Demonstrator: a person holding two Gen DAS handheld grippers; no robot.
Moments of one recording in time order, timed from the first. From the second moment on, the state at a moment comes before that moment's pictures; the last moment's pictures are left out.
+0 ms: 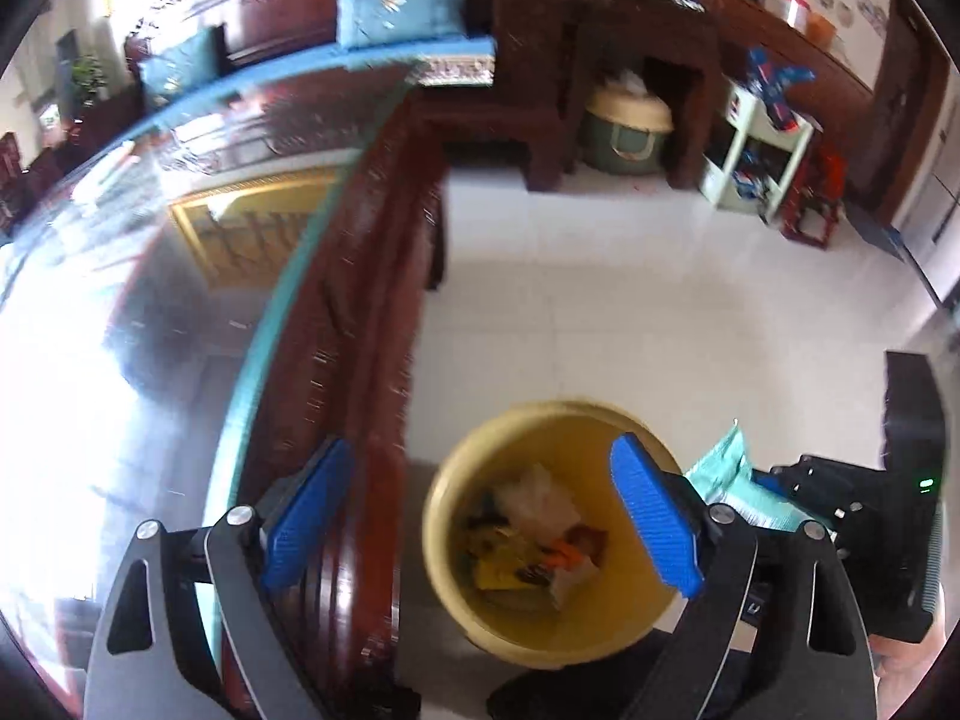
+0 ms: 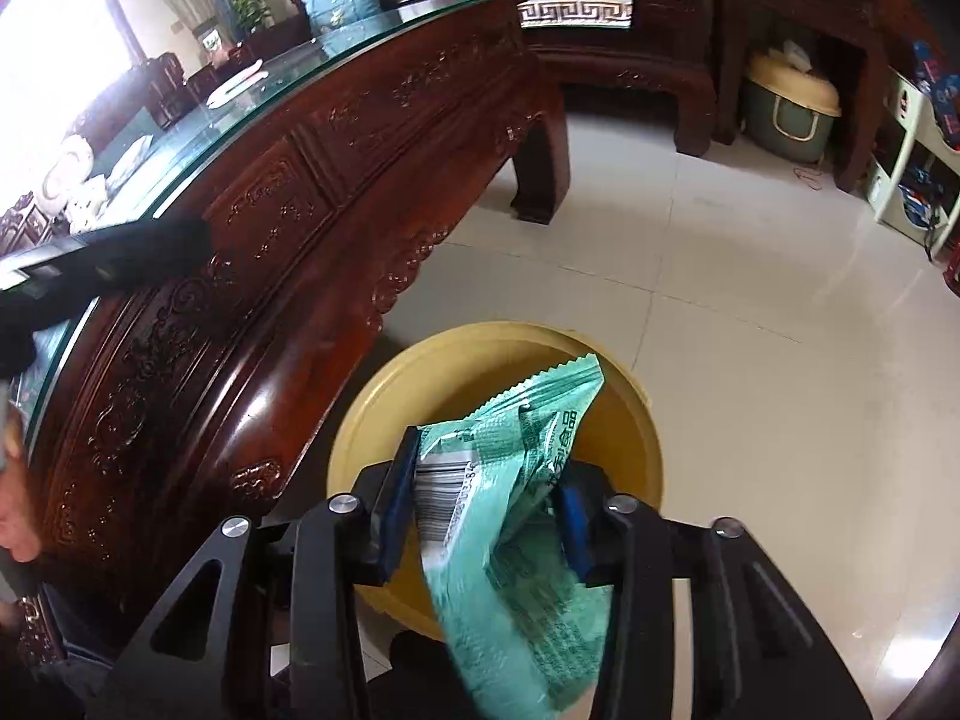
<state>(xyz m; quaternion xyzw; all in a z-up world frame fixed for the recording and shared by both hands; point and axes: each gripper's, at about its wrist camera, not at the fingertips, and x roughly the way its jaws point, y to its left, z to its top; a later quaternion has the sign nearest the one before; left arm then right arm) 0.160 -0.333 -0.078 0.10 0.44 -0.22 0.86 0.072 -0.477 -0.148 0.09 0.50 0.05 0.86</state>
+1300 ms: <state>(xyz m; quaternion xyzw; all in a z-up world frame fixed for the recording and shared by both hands) 0.124 -0.127 0.018 0.03 0.31 -0.12 0.94 0.061 -0.289 0.009 -0.01 0.33 0.05 0.94</state>
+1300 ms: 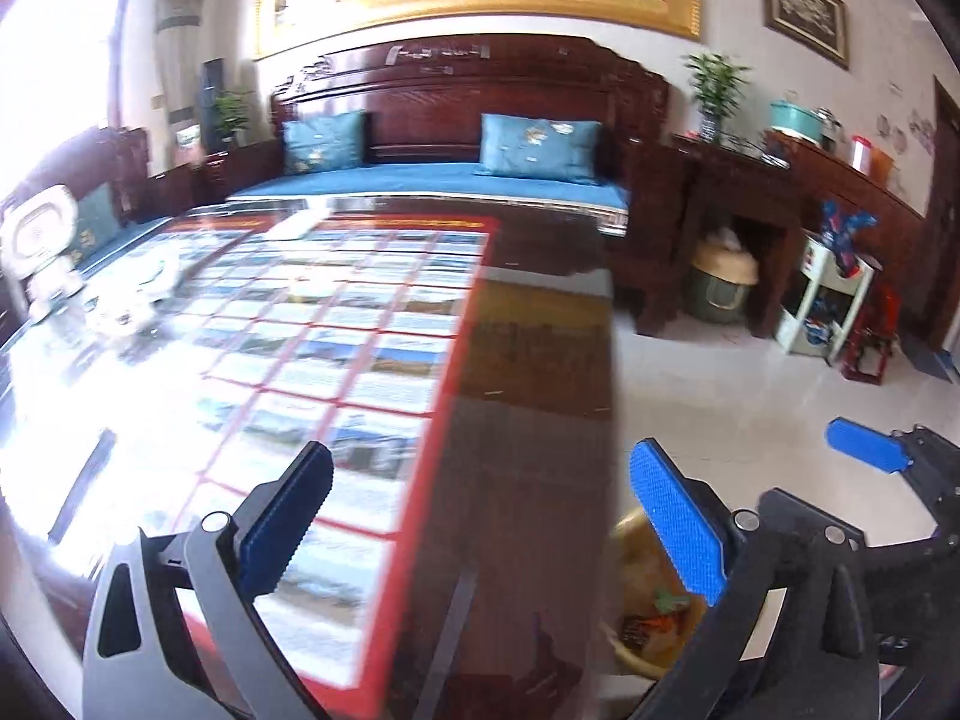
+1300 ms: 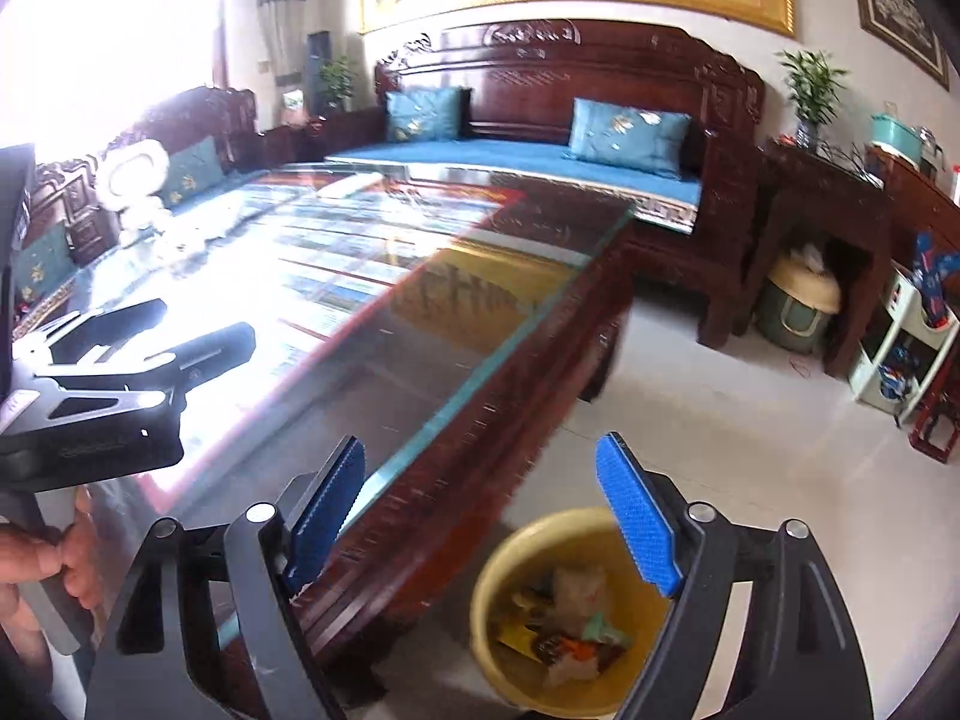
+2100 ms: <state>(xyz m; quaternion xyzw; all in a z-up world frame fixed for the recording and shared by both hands) 0.098 0.060 0.039 0.00 0.26 0.04 0.96 0.071 -0.114 0.023 -0.01 0.28 0.10 0.95</state>
